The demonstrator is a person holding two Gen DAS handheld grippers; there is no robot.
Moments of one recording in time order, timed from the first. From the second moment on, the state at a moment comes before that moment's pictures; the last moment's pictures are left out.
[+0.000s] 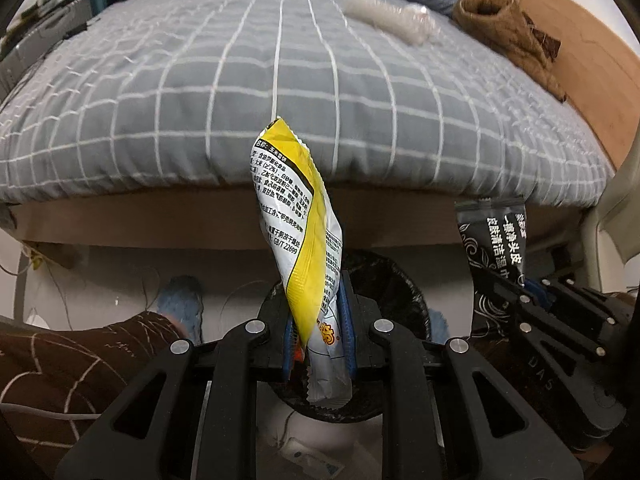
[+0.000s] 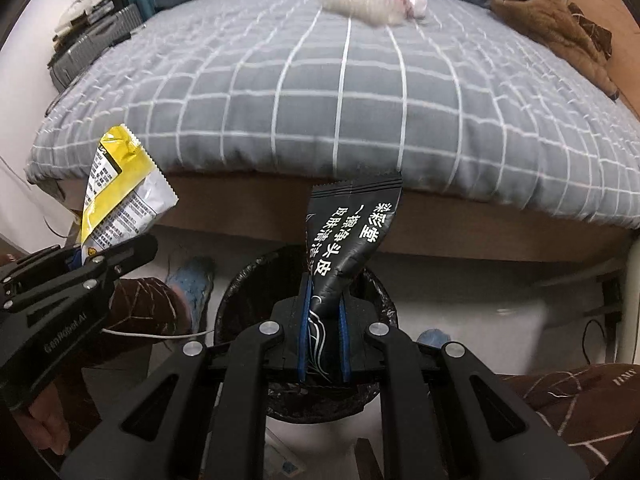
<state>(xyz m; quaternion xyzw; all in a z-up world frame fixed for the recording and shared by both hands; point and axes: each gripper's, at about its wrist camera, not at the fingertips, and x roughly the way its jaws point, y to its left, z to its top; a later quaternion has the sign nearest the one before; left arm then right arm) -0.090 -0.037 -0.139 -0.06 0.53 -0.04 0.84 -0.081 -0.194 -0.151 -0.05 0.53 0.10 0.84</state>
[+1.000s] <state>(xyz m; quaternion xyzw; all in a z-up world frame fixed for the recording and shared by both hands) -0.057 -0.016 -0.202 -0.07 0.58 -0.02 0.81 -0.055 -0.184 -0.204 -0.06 0.56 0.10 0.82</state>
